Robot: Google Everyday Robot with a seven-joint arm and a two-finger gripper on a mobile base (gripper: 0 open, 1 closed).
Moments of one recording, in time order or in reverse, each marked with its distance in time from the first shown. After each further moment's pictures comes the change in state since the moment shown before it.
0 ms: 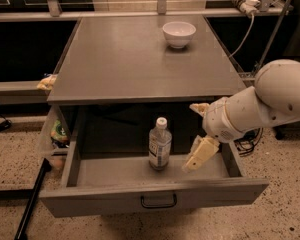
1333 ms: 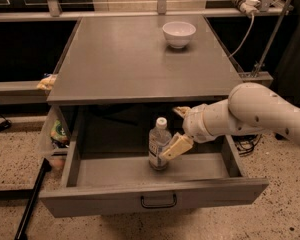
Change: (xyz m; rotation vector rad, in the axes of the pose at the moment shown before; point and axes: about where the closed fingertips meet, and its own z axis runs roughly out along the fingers) arm -0.009 -0.038 0.077 0.077 -0.142 0.024
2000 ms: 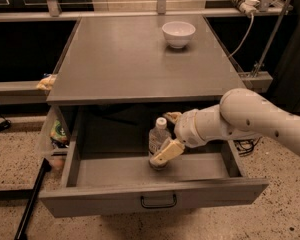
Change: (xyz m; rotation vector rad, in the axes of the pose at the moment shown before) arm -0.008 0.018 0.022 -0.056 -0.053 0.022
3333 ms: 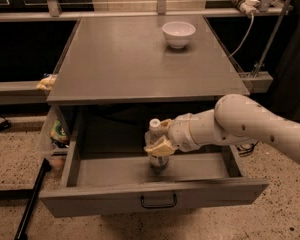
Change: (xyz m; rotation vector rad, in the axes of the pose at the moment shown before) arm -0.013 0.015 0.013 -0.014 -0.051 -0.014
